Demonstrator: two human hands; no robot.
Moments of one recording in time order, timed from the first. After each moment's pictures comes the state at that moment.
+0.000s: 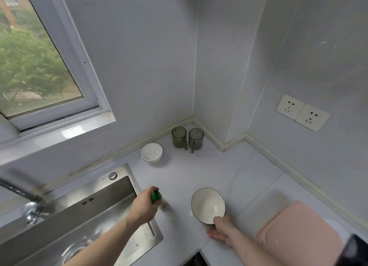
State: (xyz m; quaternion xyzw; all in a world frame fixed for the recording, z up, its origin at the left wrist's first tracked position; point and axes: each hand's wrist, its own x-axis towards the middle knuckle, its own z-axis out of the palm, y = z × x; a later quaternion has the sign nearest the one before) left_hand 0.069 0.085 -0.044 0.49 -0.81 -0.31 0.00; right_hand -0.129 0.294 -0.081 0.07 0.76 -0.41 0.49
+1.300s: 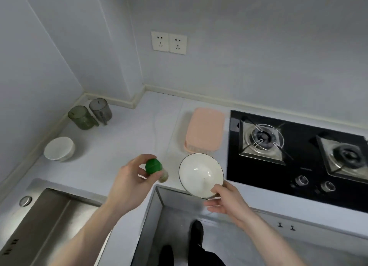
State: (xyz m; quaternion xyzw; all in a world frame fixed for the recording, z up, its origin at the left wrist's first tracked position) left_hand 0.076 0.240 0.105 0.14 -0.88 -0.46 -0.02; right_hand 0.049 0.516 0.057 0.23 0.67 -0.63 0.31
